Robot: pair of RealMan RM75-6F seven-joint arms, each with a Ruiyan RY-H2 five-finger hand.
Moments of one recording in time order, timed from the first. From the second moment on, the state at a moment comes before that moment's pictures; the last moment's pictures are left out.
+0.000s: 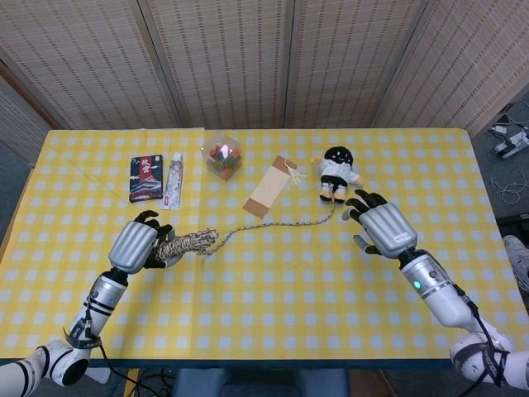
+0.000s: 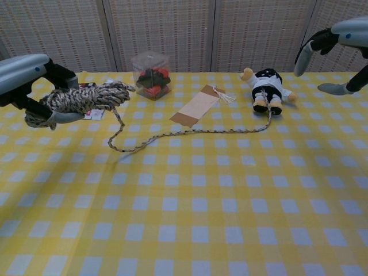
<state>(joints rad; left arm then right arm) -0.57 -1.45 -0.12 -1.40 1.48 1.22 0.03 0.58 -1.13 0.22 -1.71 -1.32 0.89 -0.27</state>
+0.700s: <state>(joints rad) -0.54 -1.42 -0.10 -1.48 1.48 1.25 0.08 0.83 -1.46 0.21 -1.33 -1.07 0.71 -0.43</state>
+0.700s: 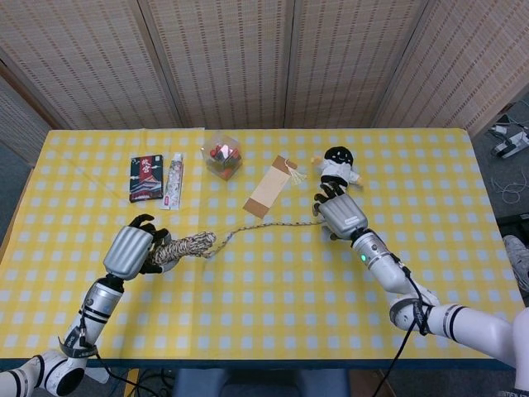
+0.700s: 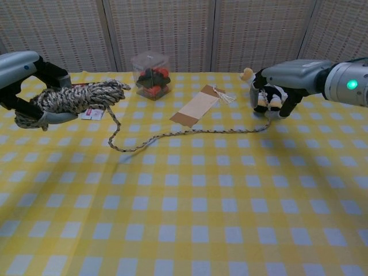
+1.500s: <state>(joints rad) -0.52 -1.42 -0.10 -1.50 1.49 1.25 0.09 0.89 -1.75 0.20 -0.96 -1.04 0.74 -0.38</state>
